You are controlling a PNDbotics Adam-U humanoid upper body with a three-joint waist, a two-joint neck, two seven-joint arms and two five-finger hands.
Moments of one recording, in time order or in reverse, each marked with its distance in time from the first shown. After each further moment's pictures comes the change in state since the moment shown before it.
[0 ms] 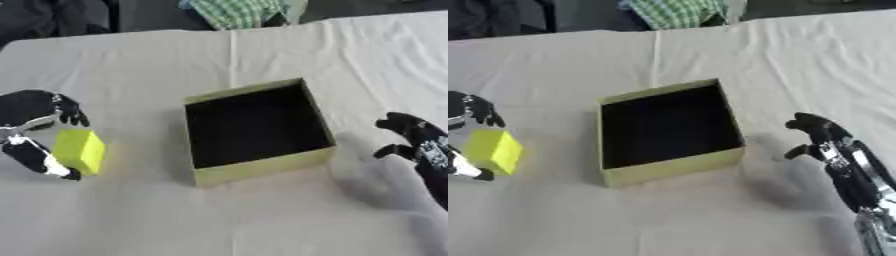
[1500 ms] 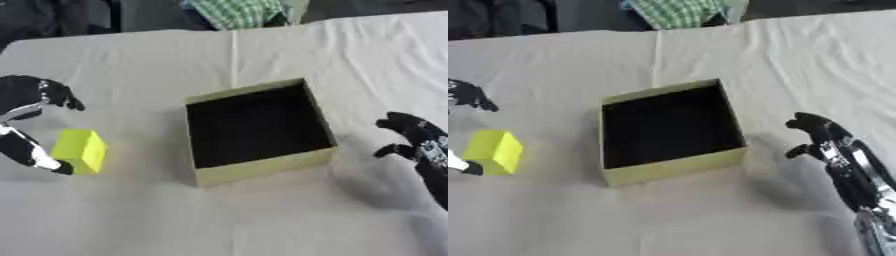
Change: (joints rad) left arm 0.035 0.051 0.043 -0.109 0.064 0.027 -0.017; right arm 0.000 0.000 -0.001 0.000 0.000 -0.002 -0.006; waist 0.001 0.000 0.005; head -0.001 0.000
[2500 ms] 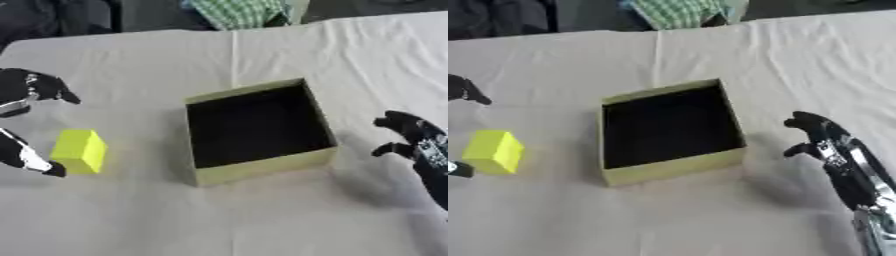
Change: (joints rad) left arm 0.054 0.035 0.049 -0.100 0.035 0.029 -0.009; right arm 0.000 0.000 0.000 0.000 0.000 0.000 -0.001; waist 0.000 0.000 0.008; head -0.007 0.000
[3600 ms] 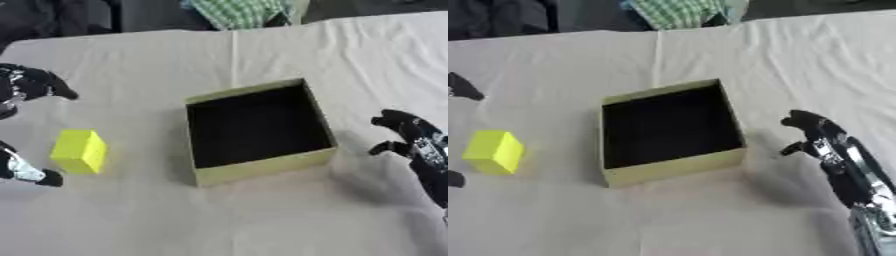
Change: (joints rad) left arm 0.105 0.001 0.096 -0.204 0.052 0.056 -0.016; right arm 0.000 0.000 -0.006 0.000 0.000 0.001 -0.004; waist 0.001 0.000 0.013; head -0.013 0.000
